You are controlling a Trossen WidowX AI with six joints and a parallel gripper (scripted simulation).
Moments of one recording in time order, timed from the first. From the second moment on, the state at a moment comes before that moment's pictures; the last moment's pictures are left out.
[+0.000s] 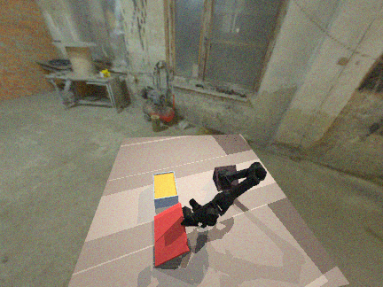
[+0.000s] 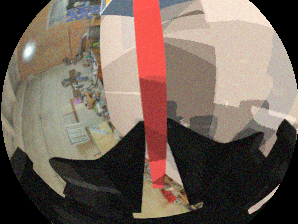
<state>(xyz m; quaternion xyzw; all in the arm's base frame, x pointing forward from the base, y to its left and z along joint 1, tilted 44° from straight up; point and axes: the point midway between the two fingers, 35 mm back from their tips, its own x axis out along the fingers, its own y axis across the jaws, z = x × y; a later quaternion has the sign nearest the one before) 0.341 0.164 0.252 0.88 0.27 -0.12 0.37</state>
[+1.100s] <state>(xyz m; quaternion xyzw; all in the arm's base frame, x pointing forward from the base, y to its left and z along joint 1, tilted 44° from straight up) 0.342 0.183 0.233 0.88 0.27 -0.12 0.36</state>
